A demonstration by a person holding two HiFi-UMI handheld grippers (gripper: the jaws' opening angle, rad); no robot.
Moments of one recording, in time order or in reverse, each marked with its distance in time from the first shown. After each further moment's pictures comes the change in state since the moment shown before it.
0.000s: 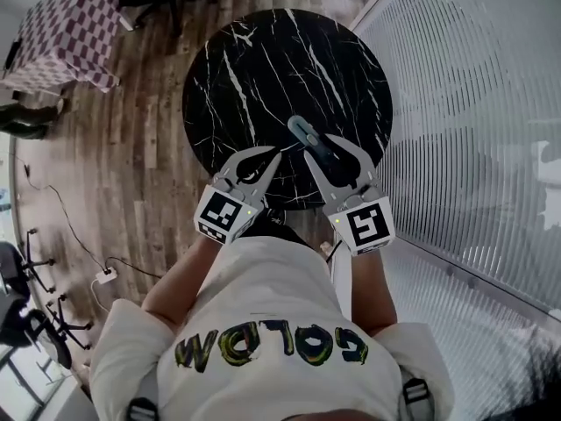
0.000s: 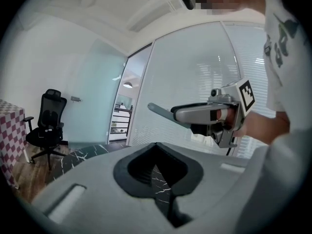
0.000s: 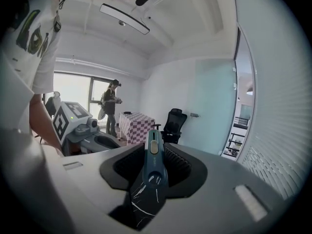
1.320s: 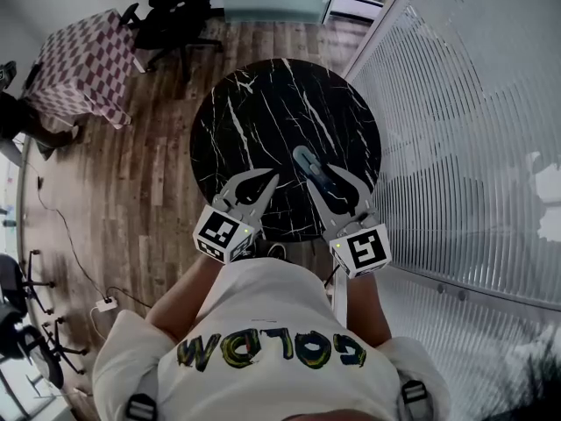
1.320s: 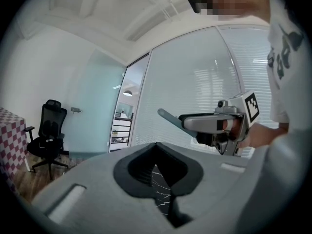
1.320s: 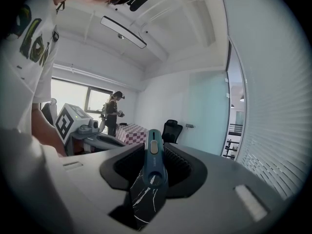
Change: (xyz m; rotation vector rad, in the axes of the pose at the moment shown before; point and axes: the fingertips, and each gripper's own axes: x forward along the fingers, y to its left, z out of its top) left arm -0.011 -0.021 0.065 0.029 -0.090 0.021; right arm -0.050 -0.012 0.043 0.039 -0.144 -0.063
